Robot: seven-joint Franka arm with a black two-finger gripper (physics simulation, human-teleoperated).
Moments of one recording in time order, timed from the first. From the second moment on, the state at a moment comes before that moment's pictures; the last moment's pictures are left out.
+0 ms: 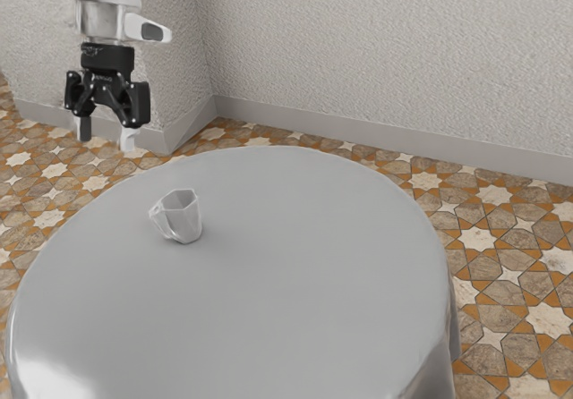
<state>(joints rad) 0.16 0.03 -0.14 -1.46 0.01 1.03 0.01</state>
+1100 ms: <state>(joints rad) 0.20 0.08 0.10 -1.97 -0.04 2.16 0.45</state>
